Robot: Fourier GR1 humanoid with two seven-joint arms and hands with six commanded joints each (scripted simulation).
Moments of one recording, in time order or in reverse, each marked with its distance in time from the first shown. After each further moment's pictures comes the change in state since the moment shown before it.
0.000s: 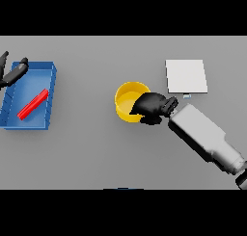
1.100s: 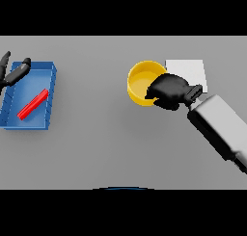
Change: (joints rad) left arm -0.008 0.005 -0.010 -0.020 -0.004 -0.007 0.023; right arm 0.032 -0.137 -0.172 -0.250 -0.096 0.071 0.111
